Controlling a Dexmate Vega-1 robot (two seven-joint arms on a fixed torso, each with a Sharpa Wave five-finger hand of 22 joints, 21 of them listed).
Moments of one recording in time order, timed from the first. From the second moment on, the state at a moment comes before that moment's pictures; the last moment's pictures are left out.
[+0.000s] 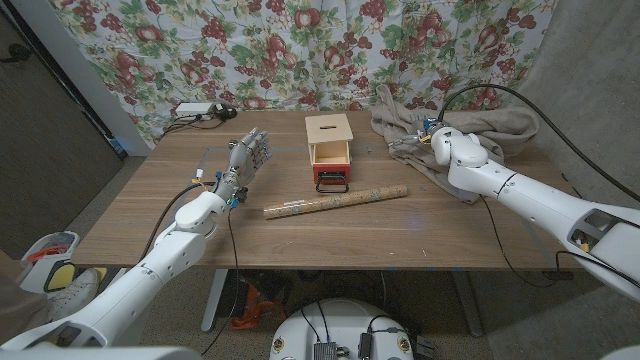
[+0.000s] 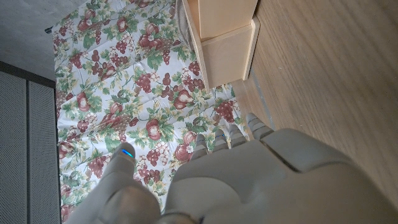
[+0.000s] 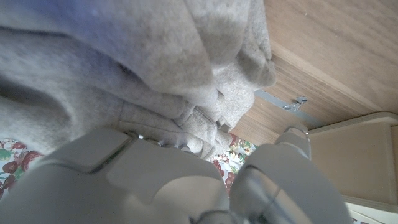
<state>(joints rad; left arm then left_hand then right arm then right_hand) 0.95 0.62 0.34 -1.41 -0.68 -0.30 -0.11 0.05 0.04 0.47 -0.07 0.17 -0.05 -0.10 0.18 0.17 -0.11 0.02 0.22 0.20 -0.17 0.02 0.18 0.18 -0.12 0.05 0.20 0.17 -0.38 -0.71 -0.91 -1.46 -0.66 -0.54 0.24 0.35 -0.10 0.02 -0.10 0.27 -0.17 0.12 0.19 0.19 -0.18 0.19 0.21 0.19 -0.17 0.20 0.21 0.20 0.02 0.18 0.20 0.16</state>
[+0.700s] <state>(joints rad) 0.96 0.62 0.35 -1.44 -0.67 -0.28 -0.10 0.05 0.04 0.47 -0.07 0.17 -0.06 -0.10 0.18 0.17 -0.10 0.02 0.22 0.20 -0.17 0.02 0.18 0.18 -0.12 0.05 0.20 0.17 -0.36 -0.70 -0.93 -1.42 -0.64 -0.52 0.24 0.38 -0.10 0.01 -0.11 0.29 -0.17 0.12 0.20 0.19 -0.18 0.20 0.21 0.19 -0.17 0.19 0.21 0.20 0.03 0.18 0.19 0.17</state>
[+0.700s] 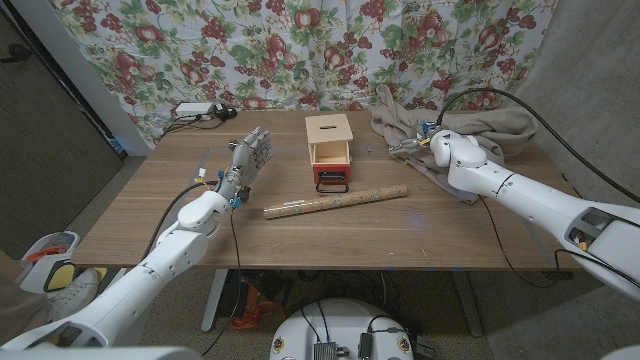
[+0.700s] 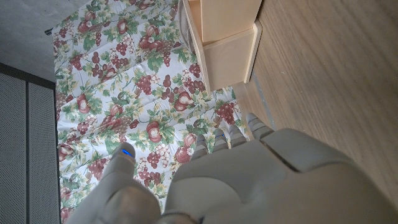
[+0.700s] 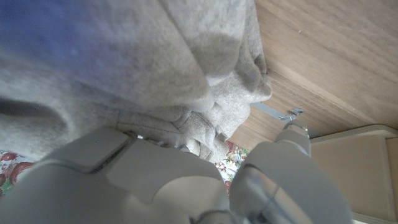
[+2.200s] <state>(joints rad) 0.98 0.64 0.35 -1.48 -0.66 -0.29 -0.10 0.05 0.04 0.47 -0.08 0.17 -0.05 -0.09 0.18 0.17 -0.10 0.02 0.22 0.20 -0.17 0.02 0.18 0.18 -0.12 0.05 0.20 0.17 -0.37 -0.69 -0.97 -1.41 -0.68 -0.55 0.26 0.74 0.05 0.16 -0.17 0.32 -0.17 0.12 0.22 0.21 -0.17 0.17 0.22 0.22 -0.17 0.16 0.20 0.20 0.05 0.14 0.18 0.16</state>
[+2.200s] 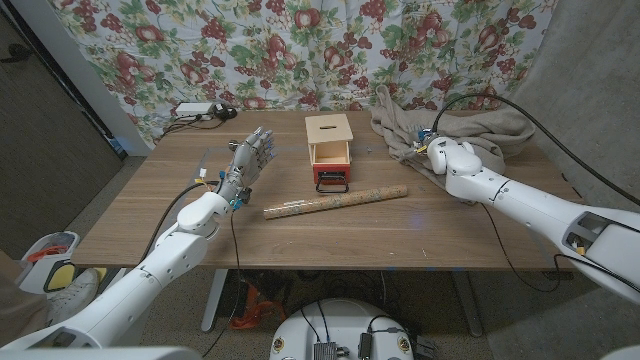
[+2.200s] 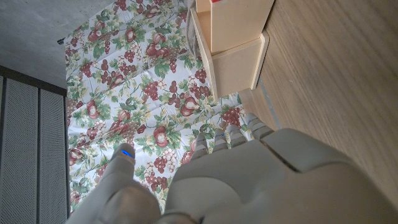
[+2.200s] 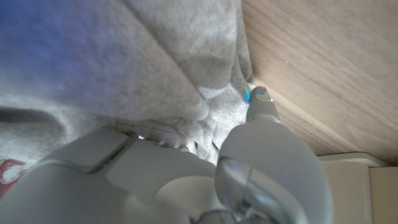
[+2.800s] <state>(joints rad) 0.98 0.64 0.34 -1.48 -0.67 -0.29 -0.11 0.05 0.04 0.47 -0.08 0.17 -0.05 -0.09 0.18 0.17 -0.10 0.02 0.22 0.20 -0.17 0.02 0.18 0.18 -0.12 0.05 0.20 0.17 -0.38 -0.68 -0.98 -1.39 -0.69 -0.56 0.24 0.85 0.04 0.18 -0.17 0.26 -0.17 0.12 0.23 0.21 -0.17 0.17 0.24 0.22 -0.17 0.14 0.21 0.20 0.07 0.15 0.19 0.16</state>
